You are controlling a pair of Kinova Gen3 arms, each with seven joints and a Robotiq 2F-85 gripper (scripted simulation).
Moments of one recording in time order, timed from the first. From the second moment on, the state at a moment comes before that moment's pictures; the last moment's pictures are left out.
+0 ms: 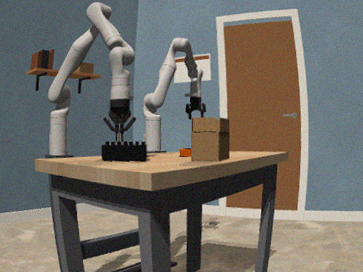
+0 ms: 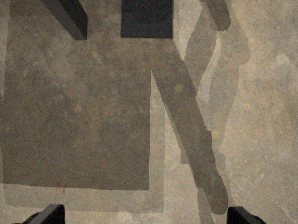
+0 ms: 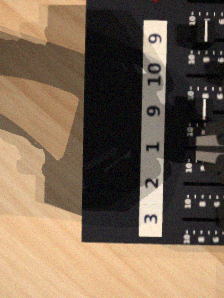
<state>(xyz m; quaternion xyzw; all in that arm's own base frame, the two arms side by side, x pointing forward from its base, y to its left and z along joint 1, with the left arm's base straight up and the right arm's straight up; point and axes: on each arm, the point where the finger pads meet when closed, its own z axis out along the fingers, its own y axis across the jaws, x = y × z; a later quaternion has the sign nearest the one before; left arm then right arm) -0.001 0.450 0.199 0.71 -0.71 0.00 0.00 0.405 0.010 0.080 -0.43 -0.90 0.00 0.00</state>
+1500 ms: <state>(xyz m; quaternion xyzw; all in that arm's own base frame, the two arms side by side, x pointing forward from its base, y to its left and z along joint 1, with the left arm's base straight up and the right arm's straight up) -0.001 0.450 0.199 0.71 -0.71 0.00 0.00 0.413 0.001 0.080 -0.43 -0.90 0.00 0.00</state>
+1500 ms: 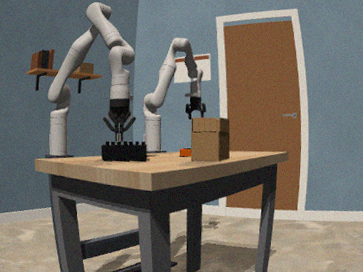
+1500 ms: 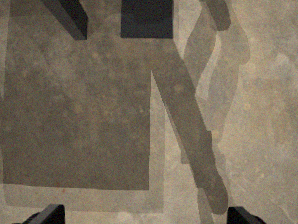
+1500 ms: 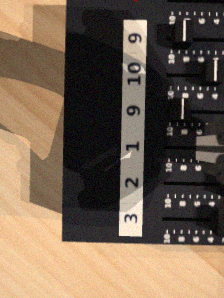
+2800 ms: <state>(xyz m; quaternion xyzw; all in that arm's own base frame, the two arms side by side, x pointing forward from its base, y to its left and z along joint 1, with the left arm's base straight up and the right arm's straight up) -0.001 0.450 0.199 0.71 -0.71 0.00 0.00 0.409 0.005 0.100 -0.43 -0.90 0.00 0.00</state>
